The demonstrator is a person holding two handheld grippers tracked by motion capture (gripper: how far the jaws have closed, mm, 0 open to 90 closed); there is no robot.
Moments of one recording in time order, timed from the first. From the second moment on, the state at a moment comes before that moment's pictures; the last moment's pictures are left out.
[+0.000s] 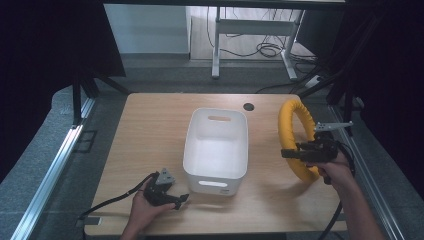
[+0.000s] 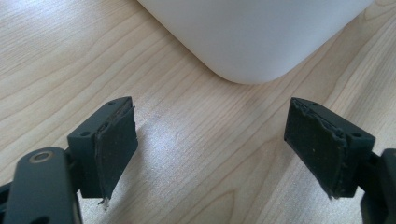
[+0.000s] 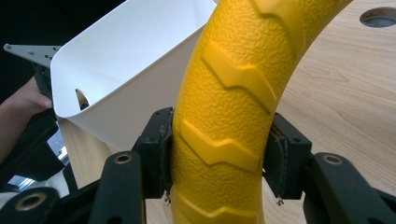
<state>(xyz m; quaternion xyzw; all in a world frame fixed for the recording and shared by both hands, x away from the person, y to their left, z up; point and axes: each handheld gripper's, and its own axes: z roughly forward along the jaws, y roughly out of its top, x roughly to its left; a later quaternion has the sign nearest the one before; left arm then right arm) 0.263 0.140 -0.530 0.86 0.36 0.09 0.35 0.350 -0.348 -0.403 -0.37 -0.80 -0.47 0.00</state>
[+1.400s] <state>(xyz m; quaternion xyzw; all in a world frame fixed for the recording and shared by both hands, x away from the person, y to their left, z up) 0.263 0.140 -0.531 0.86 0.36 0.09 0.35 0.344 -0.358 -0.375 -0.35 -0.76 -0.55 -0.02</state>
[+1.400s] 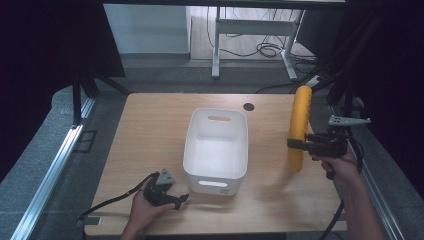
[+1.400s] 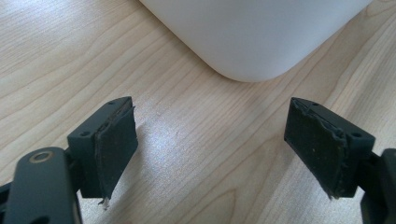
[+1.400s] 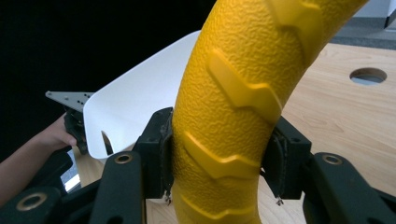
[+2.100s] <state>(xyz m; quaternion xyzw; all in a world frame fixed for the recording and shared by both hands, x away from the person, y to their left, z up) 0.264 0.139 -0.532 0.86 0.36 0.09 0.35 0.336 -0.337 -0.370 -0.35 -0.71 -0.61 -0.04</state>
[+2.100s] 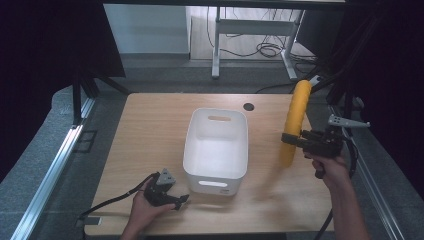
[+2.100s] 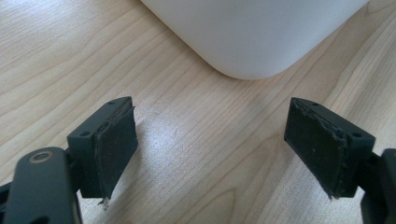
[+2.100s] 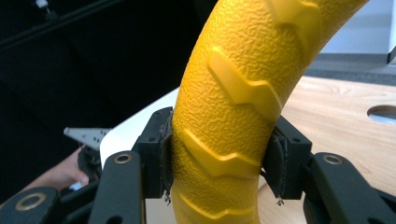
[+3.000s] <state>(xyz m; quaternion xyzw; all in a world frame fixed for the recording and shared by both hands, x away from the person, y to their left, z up) 0.263 0.139 -0.531 0.86 0.36 0.09 0.35 0.309 -0.282 -0.375 -0.39 -0.64 -0.64 -0.18</state>
